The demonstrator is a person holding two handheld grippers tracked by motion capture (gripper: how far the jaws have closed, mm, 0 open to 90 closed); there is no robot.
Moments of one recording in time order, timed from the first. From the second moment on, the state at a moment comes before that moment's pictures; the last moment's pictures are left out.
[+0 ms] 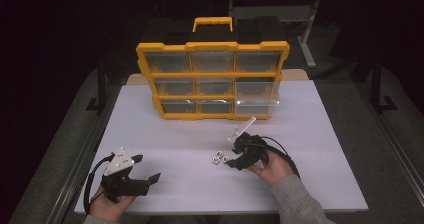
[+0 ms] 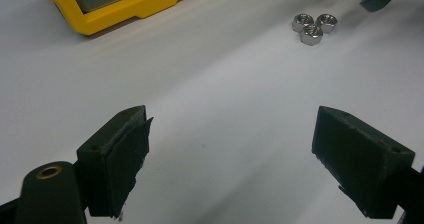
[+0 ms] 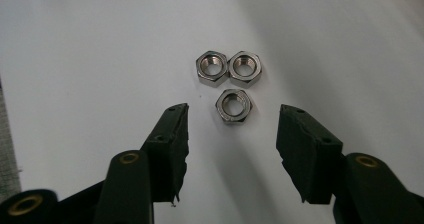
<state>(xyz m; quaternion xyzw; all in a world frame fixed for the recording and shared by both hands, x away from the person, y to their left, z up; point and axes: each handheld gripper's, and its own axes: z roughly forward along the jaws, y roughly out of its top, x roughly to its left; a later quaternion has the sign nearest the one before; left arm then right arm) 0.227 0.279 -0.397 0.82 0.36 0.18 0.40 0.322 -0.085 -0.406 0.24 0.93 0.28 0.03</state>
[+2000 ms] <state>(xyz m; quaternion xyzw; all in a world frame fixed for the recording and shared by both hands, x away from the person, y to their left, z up) 0.228 0.278 -0.398 0.82 0.36 0.18 0.41 0.341 -0.073 -0.366 0.17 0.94 0.30 -0.02</state>
